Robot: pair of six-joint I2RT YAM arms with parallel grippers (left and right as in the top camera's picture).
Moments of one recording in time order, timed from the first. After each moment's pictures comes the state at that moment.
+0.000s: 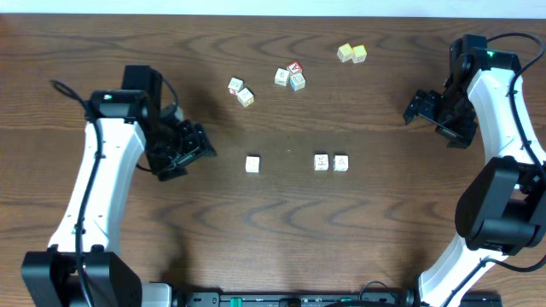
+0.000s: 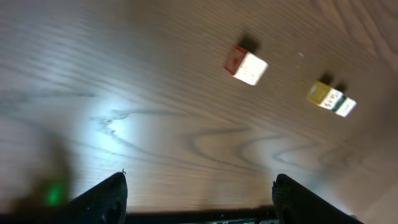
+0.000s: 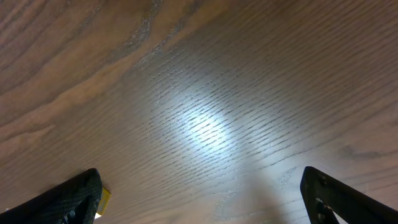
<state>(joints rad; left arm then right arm) -0.03 1.56 1.34 -1.29 0.39 -0.45 -0.14 1.98 1.69 -1.28 -0.01 0.44</state>
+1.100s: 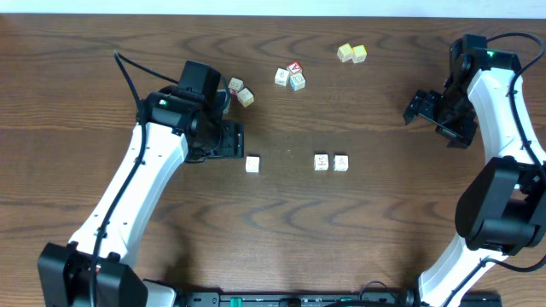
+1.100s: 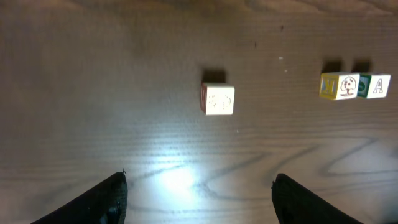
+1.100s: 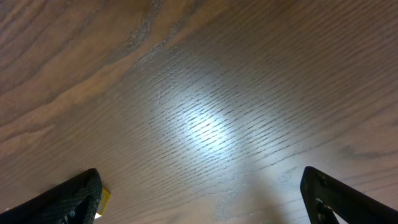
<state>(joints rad) -0.28 1.57 1.34 -1.09 0.18 -0.28 -0.14 1.98 1.69 -1.28 -0.01 0.44</state>
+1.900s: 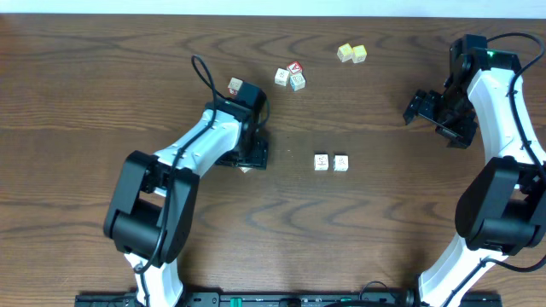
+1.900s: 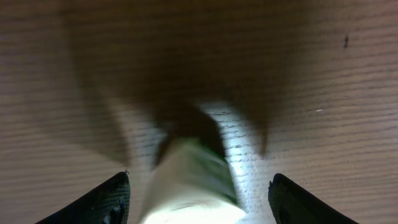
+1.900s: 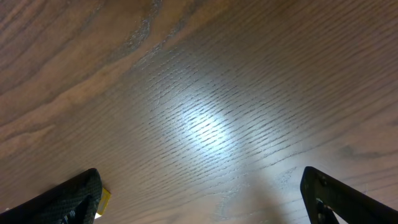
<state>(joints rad) -0.42 1.96 1.29 -0.84 0.07 -0.29 -0.14 1.98 1.69 -1.28 -0.01 0.44</state>
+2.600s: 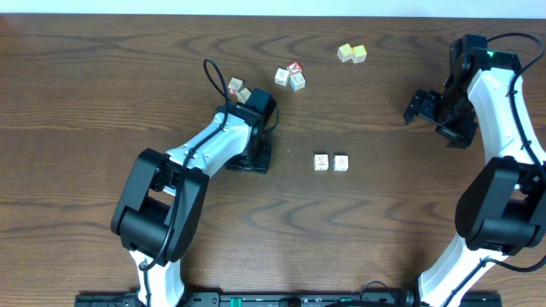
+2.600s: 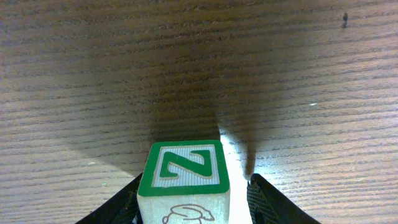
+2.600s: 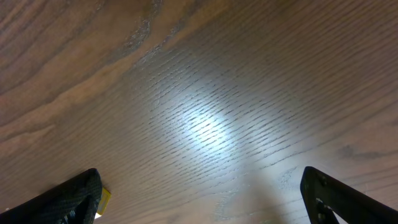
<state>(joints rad) -0.46 1.98 1.29 -0.85 0.04 -0.33 -0.14 1.98 1.69 -1.28 -0.01 0.44</state>
